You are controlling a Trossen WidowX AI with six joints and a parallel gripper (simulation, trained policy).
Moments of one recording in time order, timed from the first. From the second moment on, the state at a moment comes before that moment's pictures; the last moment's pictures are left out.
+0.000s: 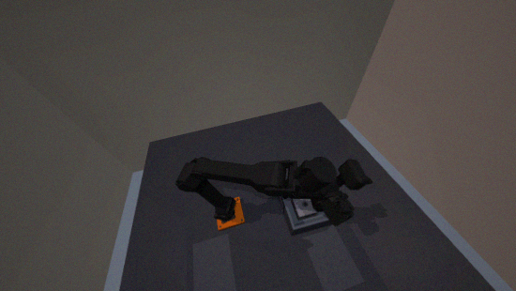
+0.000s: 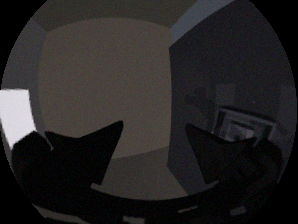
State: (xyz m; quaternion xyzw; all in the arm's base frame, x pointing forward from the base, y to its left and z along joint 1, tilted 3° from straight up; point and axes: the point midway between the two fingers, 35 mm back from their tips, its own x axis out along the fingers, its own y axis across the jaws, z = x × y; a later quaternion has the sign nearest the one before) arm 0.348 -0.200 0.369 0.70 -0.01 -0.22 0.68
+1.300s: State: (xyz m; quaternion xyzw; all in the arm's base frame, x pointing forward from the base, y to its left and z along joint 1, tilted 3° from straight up) arm 0.246 0.059 0.179 0.36 0.56 -0.34 0.67
